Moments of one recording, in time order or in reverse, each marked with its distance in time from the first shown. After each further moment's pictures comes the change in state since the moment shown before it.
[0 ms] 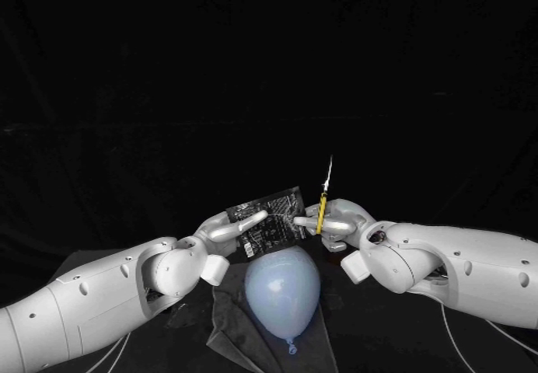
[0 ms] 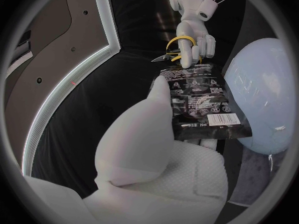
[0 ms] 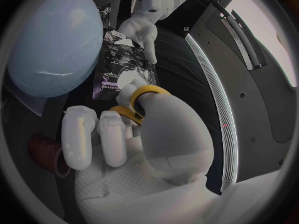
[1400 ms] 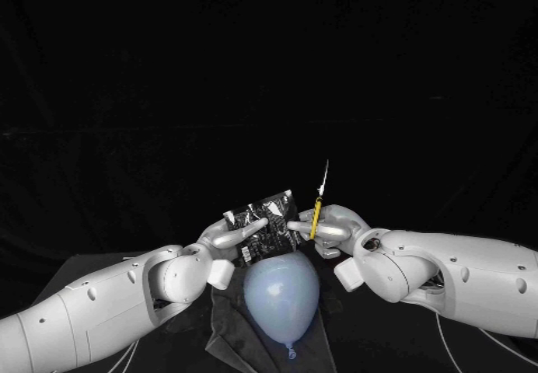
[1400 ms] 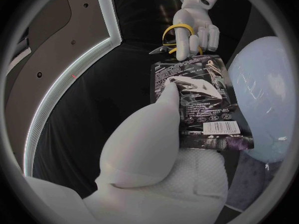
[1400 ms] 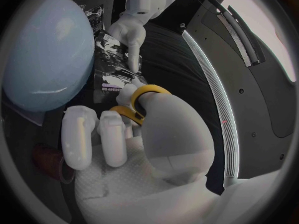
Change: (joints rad) left arm -0.012 0.032 -0.010 -0.016 0.069 -0.058 0.038; left_hand 0.151 0.074 0.150 0.016 0.000 0.148 0.005 0.027 -0.020 0.140 -0.054 0.000 -0.001 0.104 -0.046 0.020 0.012 0.009 0.202 -0.028 0.049 0.011; right arm -0.009 0.005 0.004 0.044 0.044 -0.031 0.023; right_hand -0.023 -0.012 0.028 -0.012 -0.003 0.001 -0.001 0.006 0.001 0.000 0.000 0.000 -0.012 0.000 0.000 0.002 0.001 0.000 -0.002 0.002 0.000 0.000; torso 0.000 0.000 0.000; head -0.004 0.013
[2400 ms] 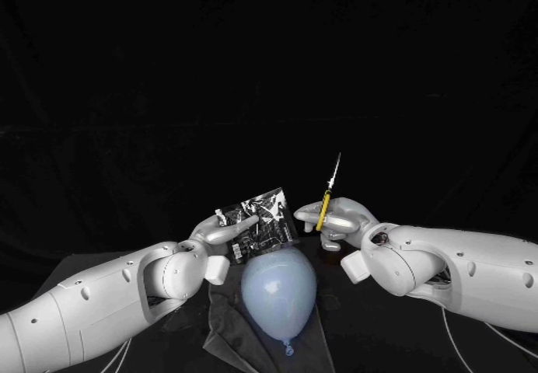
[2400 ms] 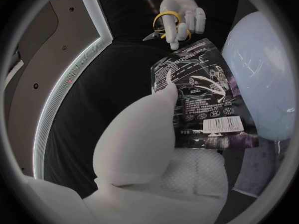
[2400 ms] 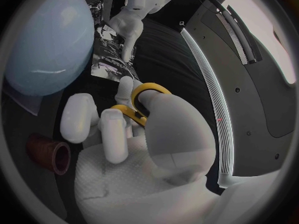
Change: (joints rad) left arm 0.012 -0.004 0.001 0.004 -0.050 -0.129 -0.005; left_hand -0.128 -0.065 0.309 -0.017 -0.005 0.071 -0.028 0.075 0.017 0.154 -0.043 -0.001 0.000 0.136 -0.043 0.016 0.012 -0.002 0.106 -0.052 0.058 0.004; right arm 0.000 -0.049 0.000 -0.011 0.011 -0.001 0.060; right_hand -0.076 -0.030 0.046 -0.035 0.008 -0.039 0.054 -0.056 0.019 0.030 0.029 -0.249 -0.342 0.000 0.000 -0.128 -0.001 0.048 -0.094 0.011 -0.258 0.000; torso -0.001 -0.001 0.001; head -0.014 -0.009
